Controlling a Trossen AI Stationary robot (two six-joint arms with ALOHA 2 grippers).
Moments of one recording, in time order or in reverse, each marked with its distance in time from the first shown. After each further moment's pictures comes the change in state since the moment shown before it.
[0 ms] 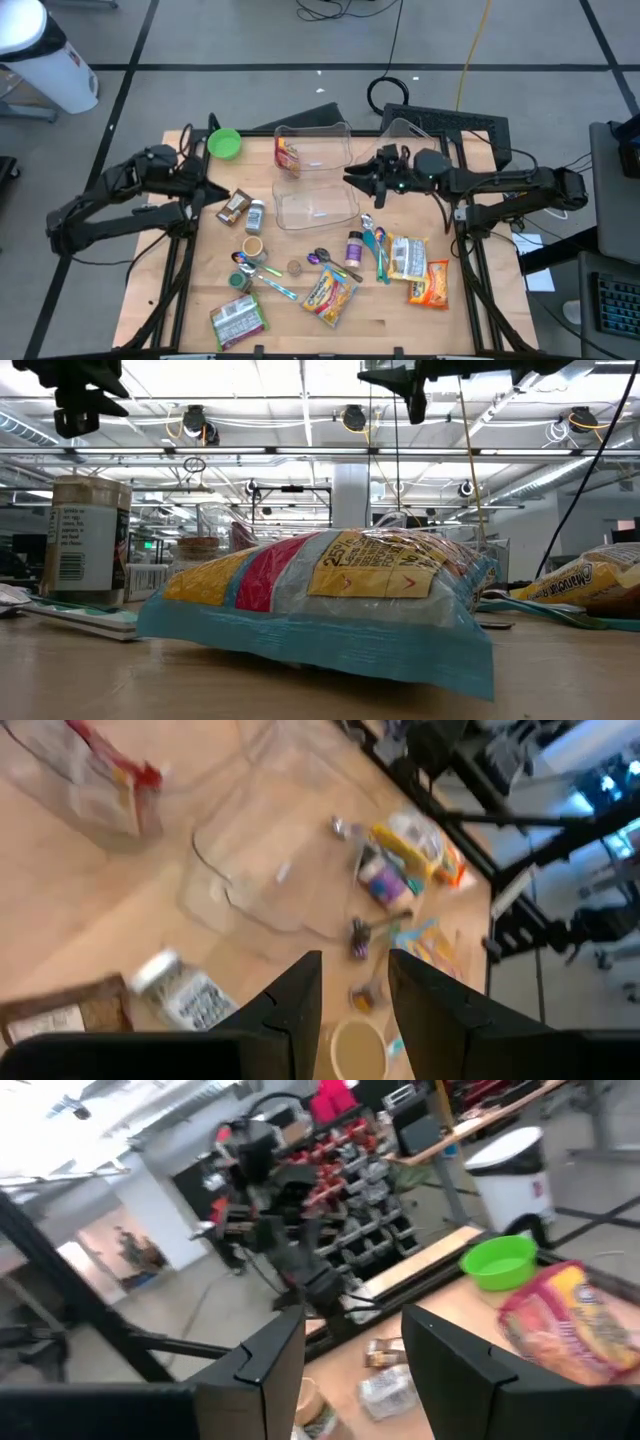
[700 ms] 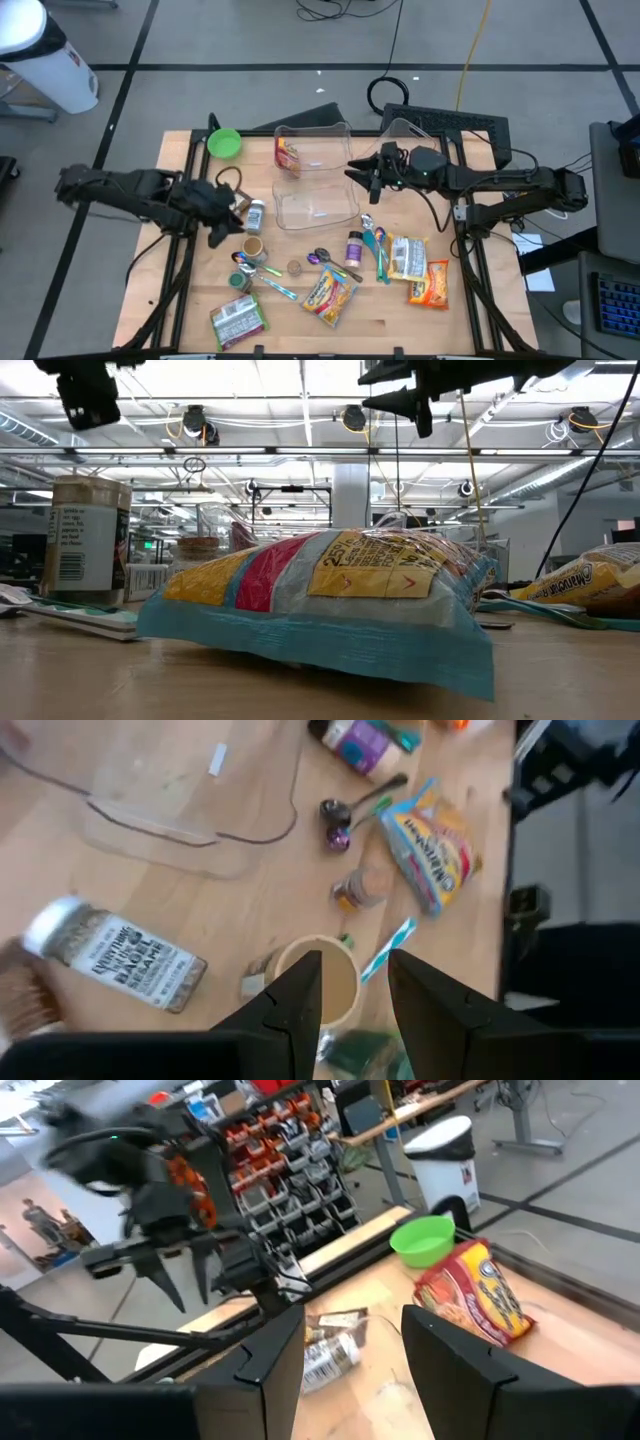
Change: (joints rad) left arm -0.609 0.329 0.086 0.004 -0.329 -0.103; right arm -0.045 0.000 0.000 -0.117 0.075 -0.082
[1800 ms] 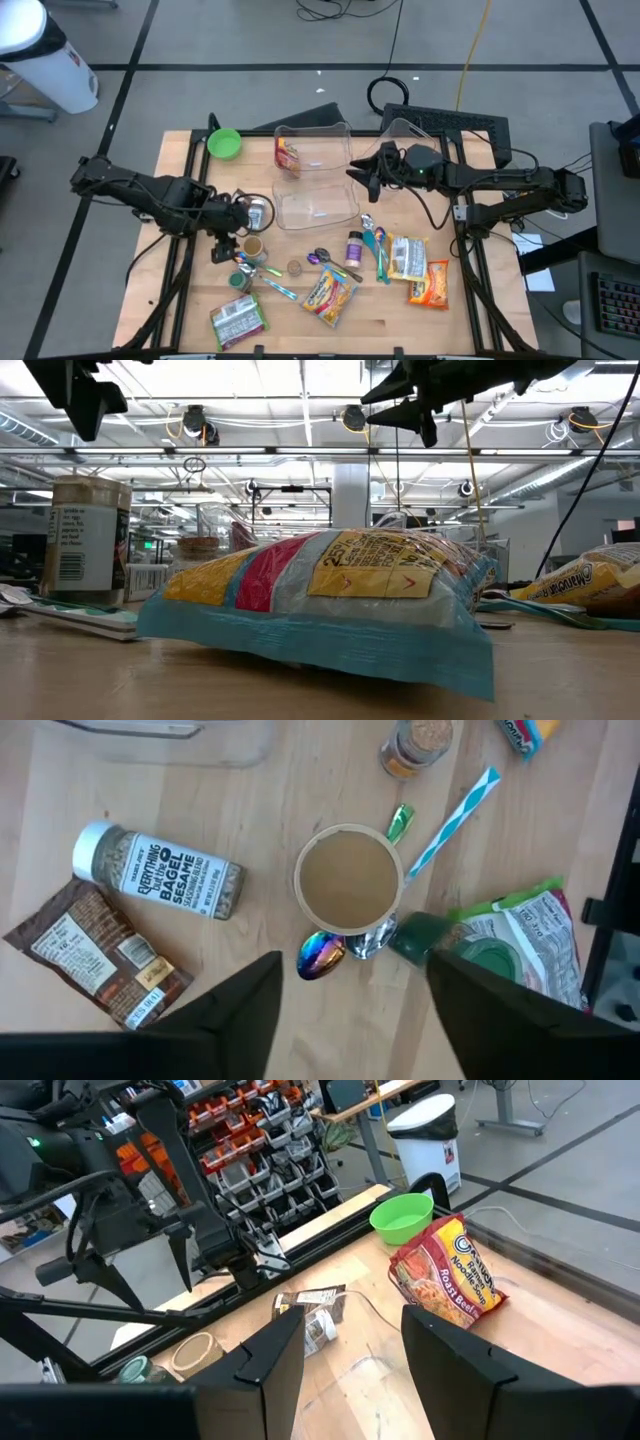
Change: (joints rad) left arm -0.080 0.329 0.227 -0.352 0.026 0.128; right arm -0.025 0.000 0.000 -0.085 -0.004 -0.023
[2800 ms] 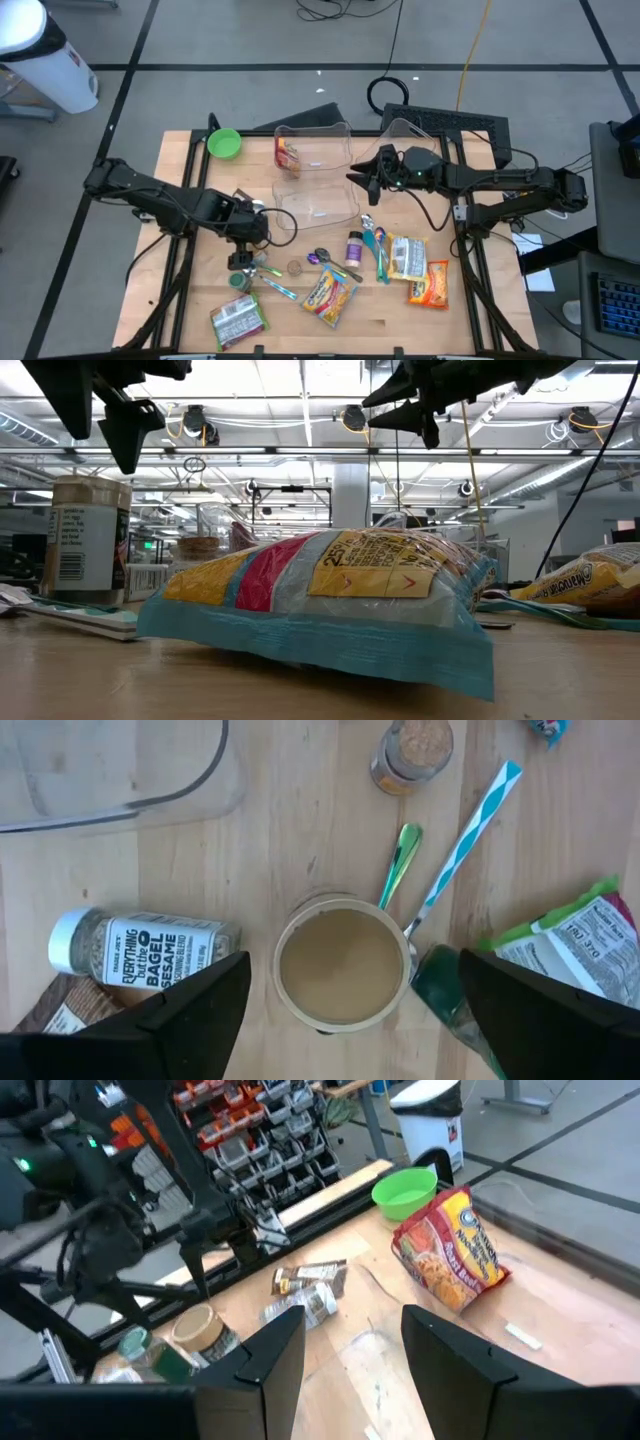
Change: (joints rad) left arm -0.002 0.185 0.000 0.140 -0.026 0.174; right arm 0.019 0.000 0.000 -0.042 -0.003 0.005
